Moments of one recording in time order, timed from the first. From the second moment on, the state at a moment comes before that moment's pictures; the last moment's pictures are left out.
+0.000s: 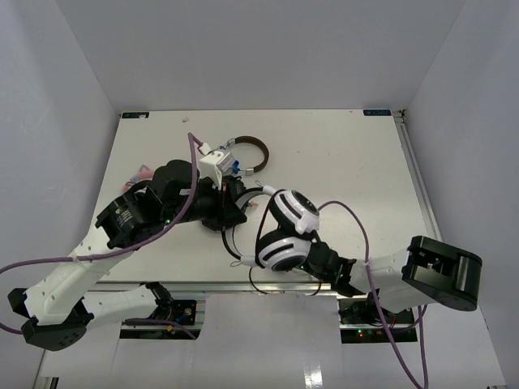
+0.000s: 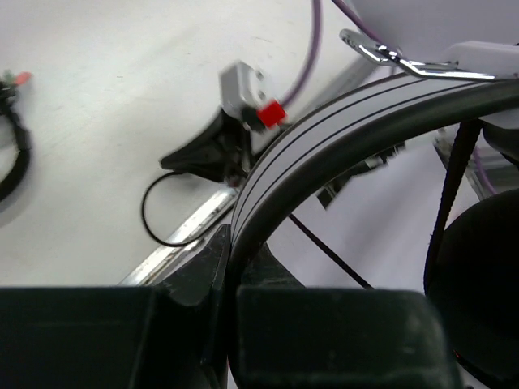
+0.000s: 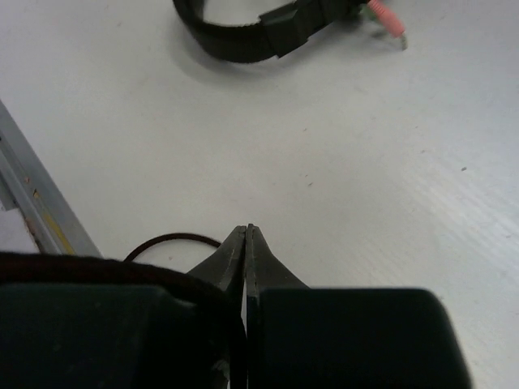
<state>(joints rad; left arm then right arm) -0.89 1.01 1.39 -0.90 0.21 -0.47 1.16 1.30 0.19 0.84 0.23 0.28</state>
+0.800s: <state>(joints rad) -0.91 1.30 1.20 -0.97 -0.28 -0.14 0.83 1.00 0.83 -0.20 0.03 0.13</state>
